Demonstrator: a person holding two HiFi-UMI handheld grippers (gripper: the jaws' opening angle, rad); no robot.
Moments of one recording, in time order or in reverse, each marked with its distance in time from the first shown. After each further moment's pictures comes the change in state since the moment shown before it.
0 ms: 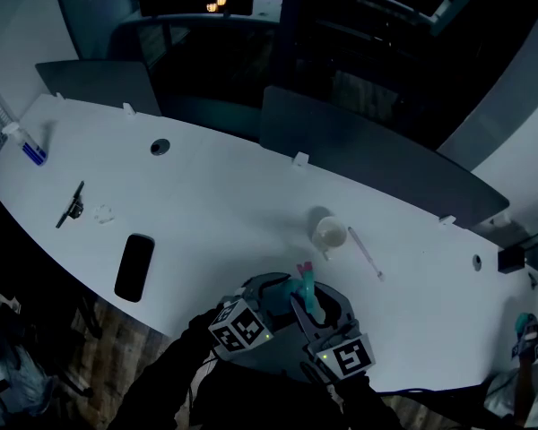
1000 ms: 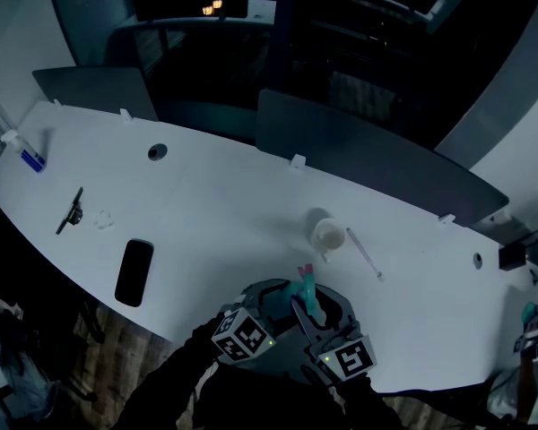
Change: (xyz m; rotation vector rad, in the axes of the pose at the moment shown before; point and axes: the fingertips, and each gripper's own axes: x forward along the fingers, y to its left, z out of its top) left arm 0.001 -0.003 -0.001 0.006 0.023 0.057; right arm -0.003 -0.004 0.001 0.006 -0.026 -0.004
